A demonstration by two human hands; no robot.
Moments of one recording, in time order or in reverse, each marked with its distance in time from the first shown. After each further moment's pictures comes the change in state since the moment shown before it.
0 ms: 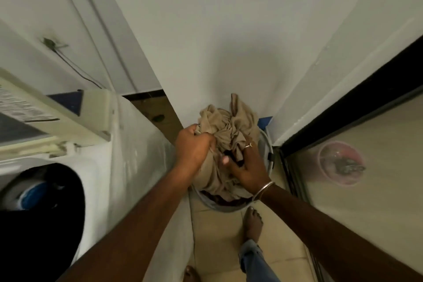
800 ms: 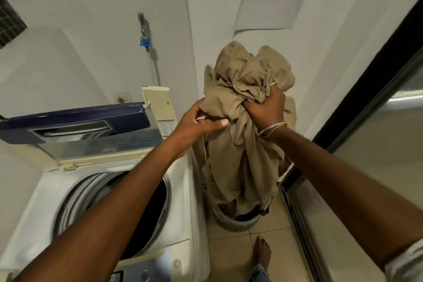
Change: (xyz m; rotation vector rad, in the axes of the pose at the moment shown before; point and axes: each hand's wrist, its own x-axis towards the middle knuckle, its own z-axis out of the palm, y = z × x) left_hand -0.185 0.163 -0.220 -0.117 -0.391 0.504; right_hand 0.024 -0.358 -0.088 0.059 0.588 -0.271
